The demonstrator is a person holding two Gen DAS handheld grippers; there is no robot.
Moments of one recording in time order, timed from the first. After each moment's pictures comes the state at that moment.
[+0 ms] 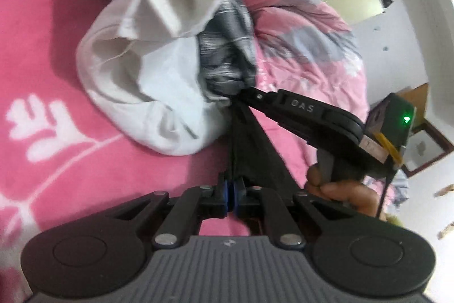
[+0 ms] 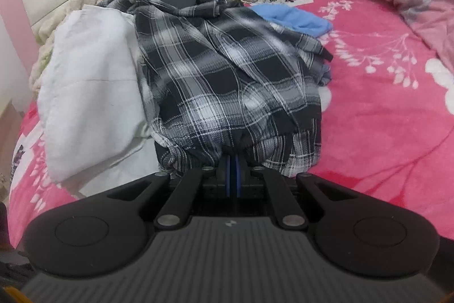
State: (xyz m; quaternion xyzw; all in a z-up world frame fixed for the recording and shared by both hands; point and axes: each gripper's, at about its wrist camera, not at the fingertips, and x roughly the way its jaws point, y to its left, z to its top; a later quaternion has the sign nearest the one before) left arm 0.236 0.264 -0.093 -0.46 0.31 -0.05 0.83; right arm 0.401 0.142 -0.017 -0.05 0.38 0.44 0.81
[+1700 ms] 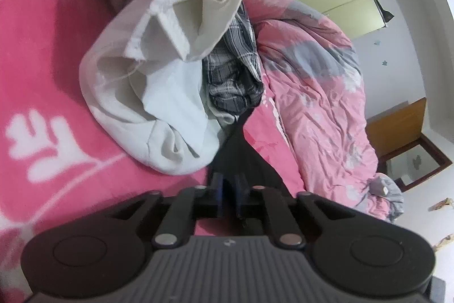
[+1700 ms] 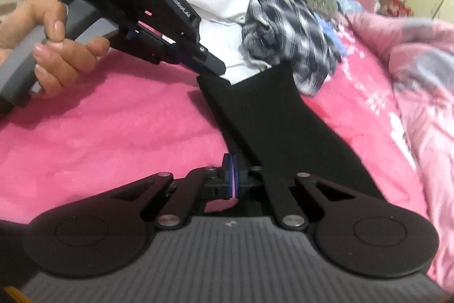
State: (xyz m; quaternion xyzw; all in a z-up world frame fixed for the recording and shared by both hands) left arm 0.238 0.274 -0.094 -0.49 0.28 -0.06 0.82; right arm 0.226 0.045 -0.019 -0.35 0.23 0.45 0.78
